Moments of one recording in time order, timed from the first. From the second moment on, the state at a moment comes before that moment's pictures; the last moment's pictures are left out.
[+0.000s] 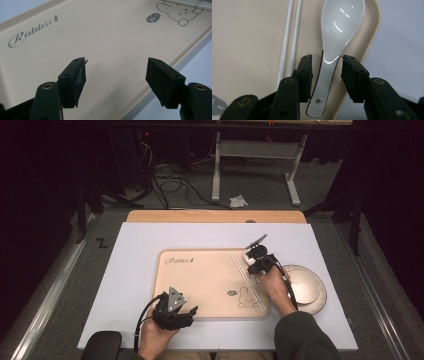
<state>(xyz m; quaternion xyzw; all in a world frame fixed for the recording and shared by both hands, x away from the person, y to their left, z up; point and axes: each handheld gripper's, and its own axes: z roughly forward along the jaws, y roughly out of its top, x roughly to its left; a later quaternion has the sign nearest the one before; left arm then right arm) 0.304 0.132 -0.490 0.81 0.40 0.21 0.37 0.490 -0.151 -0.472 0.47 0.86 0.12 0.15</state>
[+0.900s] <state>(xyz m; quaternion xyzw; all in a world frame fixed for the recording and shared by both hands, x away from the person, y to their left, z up) 0.306 0.120 -0.495 0.83 0.37 0.19 0.38 0.446 -0.178 -0.440 0.44 0.86 0.23 0.15</state>
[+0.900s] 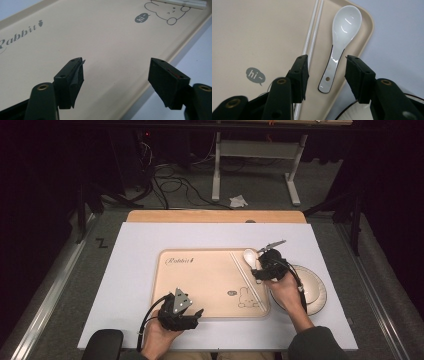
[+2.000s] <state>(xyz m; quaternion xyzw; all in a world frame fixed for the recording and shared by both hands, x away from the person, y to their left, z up) 0.321 0.108 -0.493 0.84 0.36 0.15 0.38 0.396 -0.232 -0.431 0.46 0.83 0.29 0.16</state>
